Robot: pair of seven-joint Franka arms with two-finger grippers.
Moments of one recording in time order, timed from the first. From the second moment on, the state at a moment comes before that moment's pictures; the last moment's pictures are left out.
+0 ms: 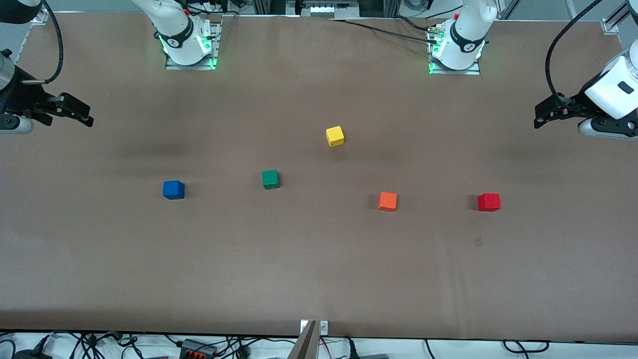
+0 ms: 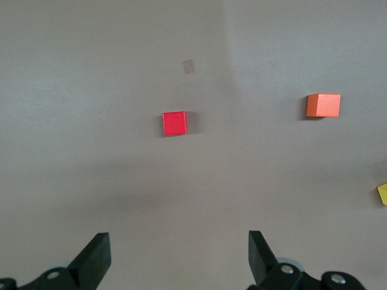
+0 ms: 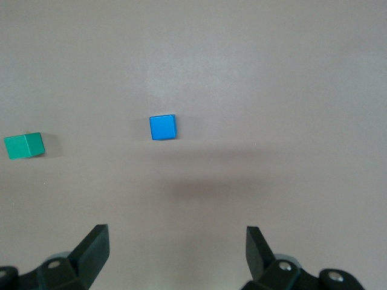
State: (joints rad) left arm 0.00 -0.04 -0.01 -1.71 0.01 1.63 0.09; right arm -0.01 -0.06 -0.03 -1.77 0.00 1.69 -0.02
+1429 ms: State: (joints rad) left arm 0.01 0.01 0.00 -1.70 0.01 1.52 0.09; right arm -0.01 -0.07 -0.03 -1.77 0.00 1.69 -0.02
